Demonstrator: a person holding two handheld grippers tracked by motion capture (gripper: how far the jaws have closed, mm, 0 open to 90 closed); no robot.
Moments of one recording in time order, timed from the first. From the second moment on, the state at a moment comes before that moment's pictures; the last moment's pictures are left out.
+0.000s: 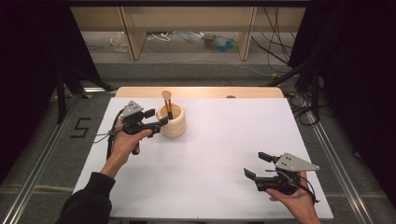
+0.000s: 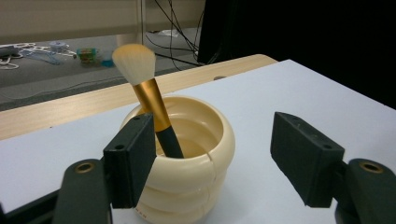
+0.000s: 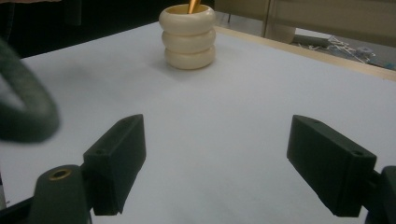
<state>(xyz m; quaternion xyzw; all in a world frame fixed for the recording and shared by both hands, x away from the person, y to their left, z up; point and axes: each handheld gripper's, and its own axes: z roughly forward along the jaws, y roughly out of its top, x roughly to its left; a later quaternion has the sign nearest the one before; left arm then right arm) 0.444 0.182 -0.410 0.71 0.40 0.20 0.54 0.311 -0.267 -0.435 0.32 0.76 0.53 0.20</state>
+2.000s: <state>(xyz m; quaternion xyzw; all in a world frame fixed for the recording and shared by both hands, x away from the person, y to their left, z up) 0.344 0.194 -0.435 0.73 0.33 0.20 0.57 0.309 -0.265 -0.436 0.32 0.76 0.53 0.19</state>
